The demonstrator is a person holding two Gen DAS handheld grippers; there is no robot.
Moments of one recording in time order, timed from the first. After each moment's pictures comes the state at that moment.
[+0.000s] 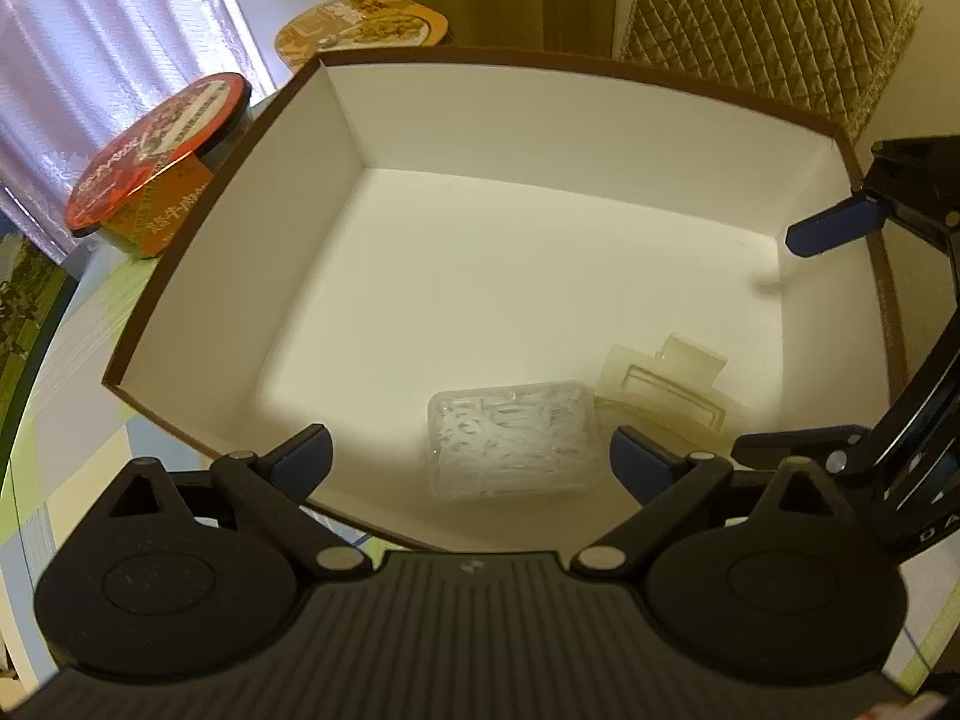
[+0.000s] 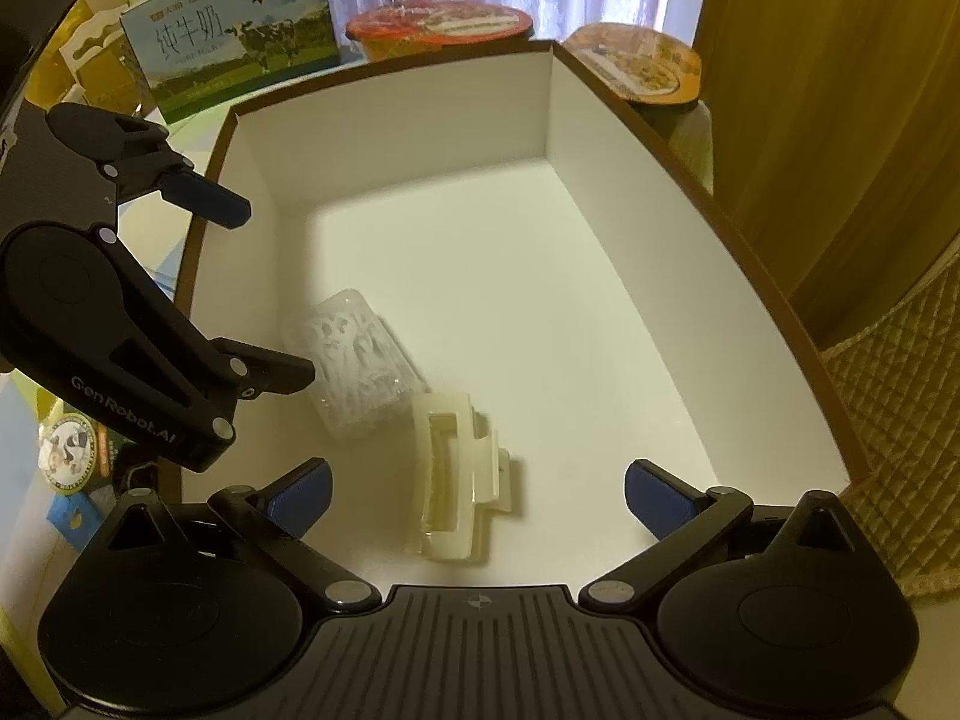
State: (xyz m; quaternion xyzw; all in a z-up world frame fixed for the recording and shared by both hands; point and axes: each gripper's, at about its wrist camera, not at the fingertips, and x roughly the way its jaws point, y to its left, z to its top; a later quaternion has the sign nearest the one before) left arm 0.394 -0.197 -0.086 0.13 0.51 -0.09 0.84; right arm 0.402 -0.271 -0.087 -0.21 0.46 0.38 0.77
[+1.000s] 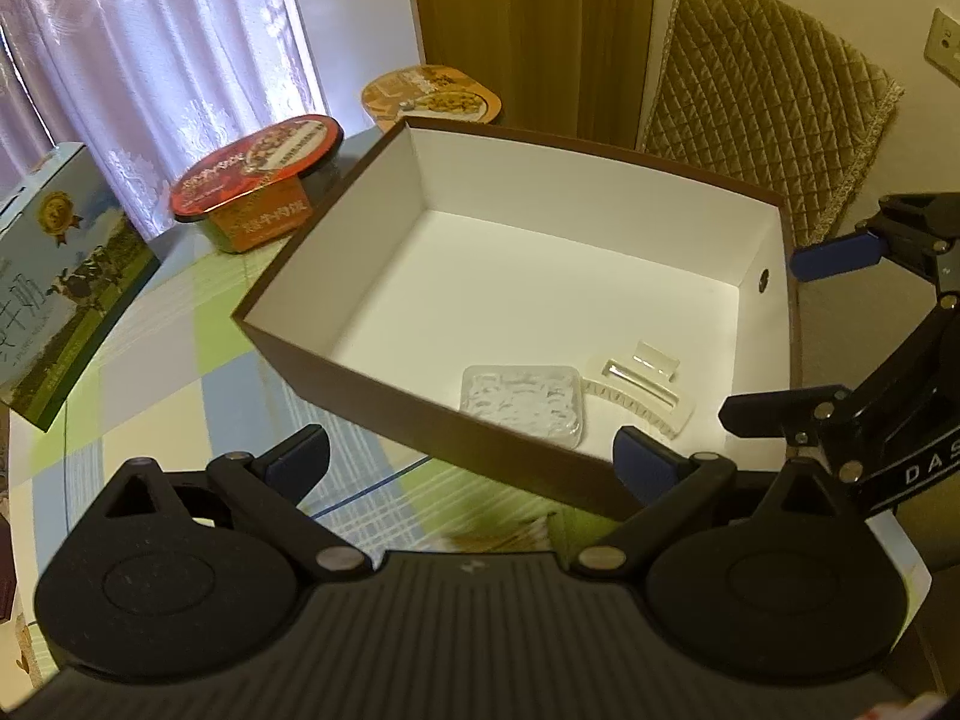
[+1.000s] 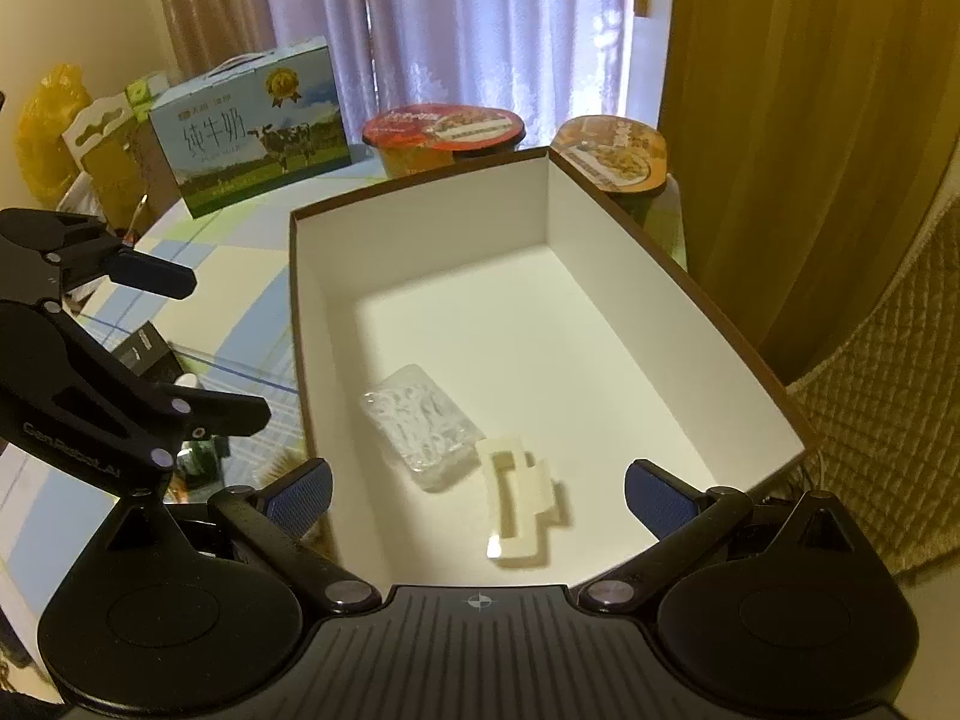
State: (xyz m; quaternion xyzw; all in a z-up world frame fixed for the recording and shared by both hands) left arm 0.311 -0.170 -0.016 0.09 0.45 -0.06 0.88; right arm 0.342 -0.281 -0.036 -0.15 0.41 0.37 0.82
